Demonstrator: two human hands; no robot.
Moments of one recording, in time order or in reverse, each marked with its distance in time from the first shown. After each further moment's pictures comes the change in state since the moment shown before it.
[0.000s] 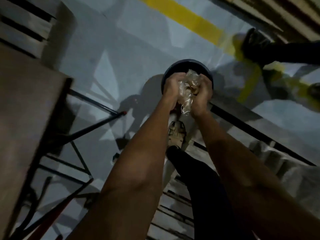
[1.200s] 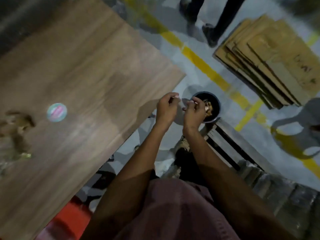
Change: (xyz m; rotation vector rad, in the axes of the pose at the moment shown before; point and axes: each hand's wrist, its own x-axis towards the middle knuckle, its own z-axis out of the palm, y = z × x) left_hand -0.403 0.052 -0.185 0.176 0.291 0.569; right_hand -0.412 -0.116 0.019 -0.385 -0.221 -0.330
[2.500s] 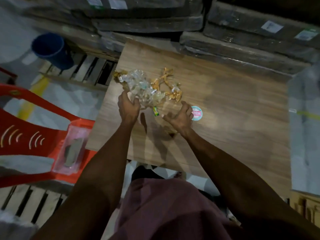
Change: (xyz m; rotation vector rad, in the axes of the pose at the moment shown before) left_hand -0.159 -0.175 -0.502 -0.045 1.305 -0.260; right_hand -0.336 0.003 0.309 -0.960 -1.246 -0.757
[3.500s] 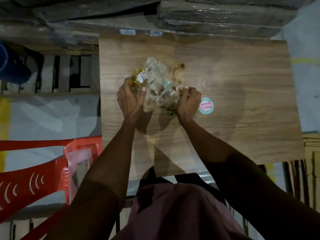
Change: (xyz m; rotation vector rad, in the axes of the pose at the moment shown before) left_hand 0.113 -0.010 0.031 0.091 -0.287 0.268; right_hand 0.072 -0.057 0.056 0.309 0.645 0.221
